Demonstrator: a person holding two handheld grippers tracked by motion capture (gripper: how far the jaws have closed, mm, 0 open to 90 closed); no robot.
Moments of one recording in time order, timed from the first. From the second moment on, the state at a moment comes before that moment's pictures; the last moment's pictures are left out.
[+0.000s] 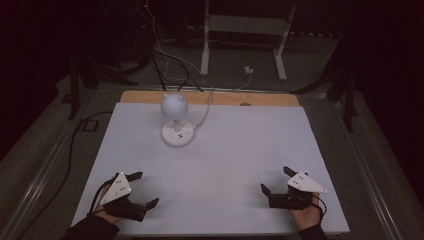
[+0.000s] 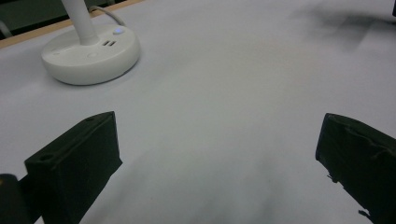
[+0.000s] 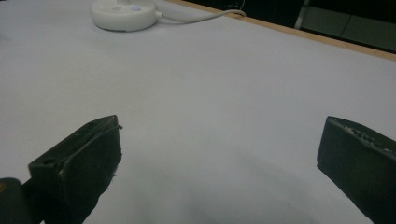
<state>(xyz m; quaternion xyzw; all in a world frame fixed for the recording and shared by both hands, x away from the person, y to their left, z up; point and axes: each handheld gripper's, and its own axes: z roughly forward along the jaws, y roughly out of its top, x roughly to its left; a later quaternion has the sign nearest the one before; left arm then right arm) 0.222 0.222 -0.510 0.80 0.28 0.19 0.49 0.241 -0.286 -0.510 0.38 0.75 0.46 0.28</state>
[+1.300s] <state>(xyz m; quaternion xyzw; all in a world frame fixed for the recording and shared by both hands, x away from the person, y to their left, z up) 0.240 0.192 -0.465 0.82 0.25 0.15 0.50 0.234 -0.276 -0.506 0.38 0.75 0.47 0.29</state>
